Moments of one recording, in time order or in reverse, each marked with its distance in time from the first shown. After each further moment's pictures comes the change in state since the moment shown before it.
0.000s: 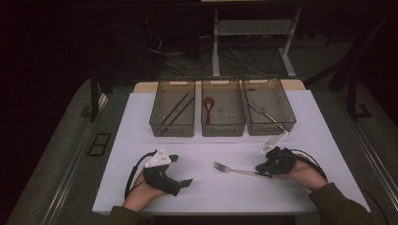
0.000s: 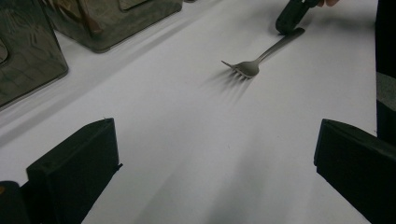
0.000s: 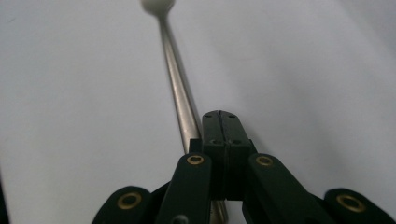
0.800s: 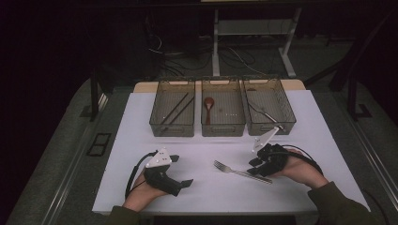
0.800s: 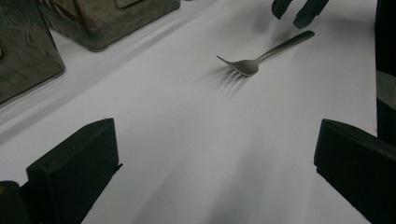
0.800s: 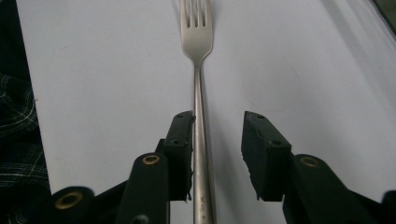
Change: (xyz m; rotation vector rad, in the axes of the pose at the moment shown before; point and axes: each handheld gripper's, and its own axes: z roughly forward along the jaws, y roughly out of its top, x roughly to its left) left arm 0.000 0.000 0.002 0.006 -0.005 0.003; right arm 0.014 0.038 -0.005 0.022 0.024 -0.103
